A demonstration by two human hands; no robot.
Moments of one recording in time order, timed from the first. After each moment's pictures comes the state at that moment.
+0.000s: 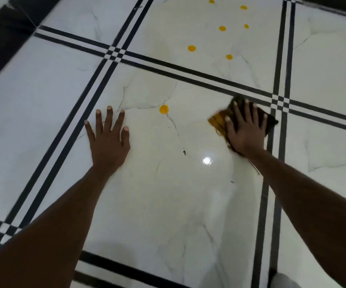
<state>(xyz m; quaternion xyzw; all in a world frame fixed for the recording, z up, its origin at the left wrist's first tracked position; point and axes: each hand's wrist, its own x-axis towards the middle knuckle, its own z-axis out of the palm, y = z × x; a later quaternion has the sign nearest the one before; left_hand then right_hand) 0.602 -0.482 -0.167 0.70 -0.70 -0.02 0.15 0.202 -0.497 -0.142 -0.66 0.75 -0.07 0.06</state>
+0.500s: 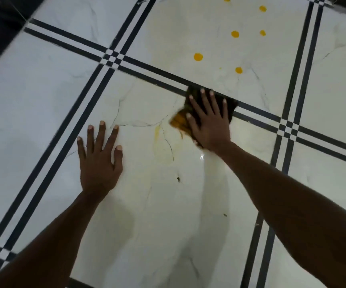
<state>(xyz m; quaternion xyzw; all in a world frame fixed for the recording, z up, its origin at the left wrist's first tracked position) 0.597 -0.489 -0.159 0.72 -0.68 -0.05 0.12 0.276 -0.607 -0.139 -0.77 0.64 -0.05 0.07</state>
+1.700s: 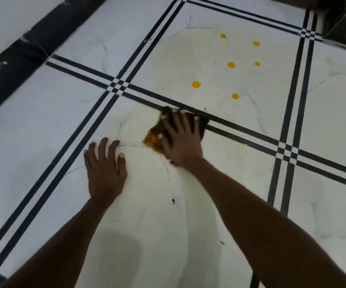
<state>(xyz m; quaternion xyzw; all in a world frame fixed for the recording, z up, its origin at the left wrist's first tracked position) 0.564 -0.517 -0.158 0.77 -0.62 0.00 0.16 0.339 -0.621 -0.145 -0.80 0.59 -0.08 0.07</state>
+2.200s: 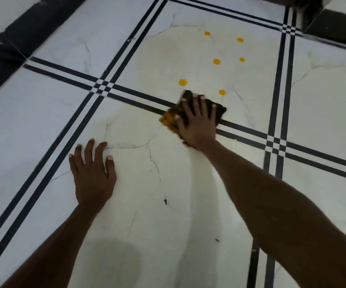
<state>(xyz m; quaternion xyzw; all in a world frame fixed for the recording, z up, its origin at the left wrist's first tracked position) 0.564 -0.518 -0.161 0.76 -0.63 -0.01 0.17 0.271 -0.665 -0.147 -0.73 0.67 -0.07 0.07</state>
